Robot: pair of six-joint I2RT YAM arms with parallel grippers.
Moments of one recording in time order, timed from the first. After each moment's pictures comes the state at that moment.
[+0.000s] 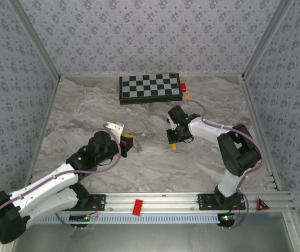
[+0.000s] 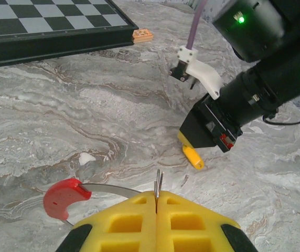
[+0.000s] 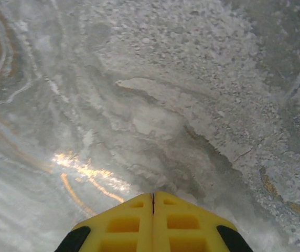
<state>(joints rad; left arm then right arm) -0.81 0.84 0.52 -0.07 0.01 -0.41 0.56 1.71 1.00 -0.51 -0.07 0.25</state>
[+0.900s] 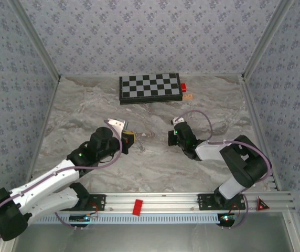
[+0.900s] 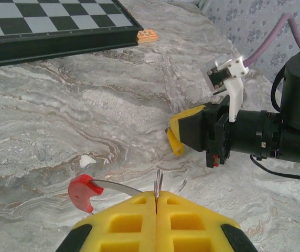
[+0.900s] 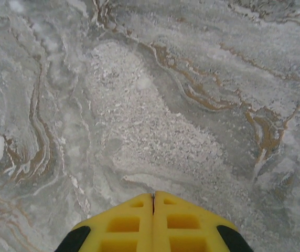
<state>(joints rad) -0.81 0.89 0.60 -0.14 -0.01 -0.43 0.63 1.58 0.54 0.41 0.16 0.30</state>
